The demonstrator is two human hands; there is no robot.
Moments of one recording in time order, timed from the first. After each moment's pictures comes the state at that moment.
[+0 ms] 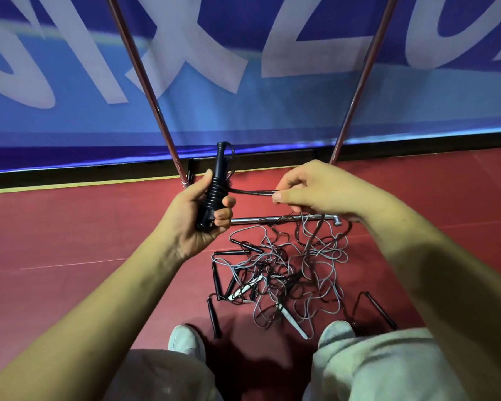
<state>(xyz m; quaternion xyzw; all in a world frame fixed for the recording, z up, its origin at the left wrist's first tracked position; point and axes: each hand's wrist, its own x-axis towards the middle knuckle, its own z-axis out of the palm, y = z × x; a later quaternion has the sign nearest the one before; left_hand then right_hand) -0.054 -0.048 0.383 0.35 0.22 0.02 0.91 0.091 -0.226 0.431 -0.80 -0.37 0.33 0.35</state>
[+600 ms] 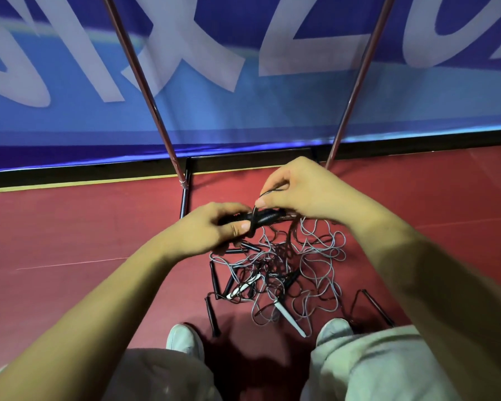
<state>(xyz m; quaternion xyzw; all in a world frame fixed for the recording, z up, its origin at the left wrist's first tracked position) -0.063 -0.051 0.382 0.83 0.09 -0.11 0.54 0.076 -0.212 0.433 -0.79 -0.43 0.27 0.34</state>
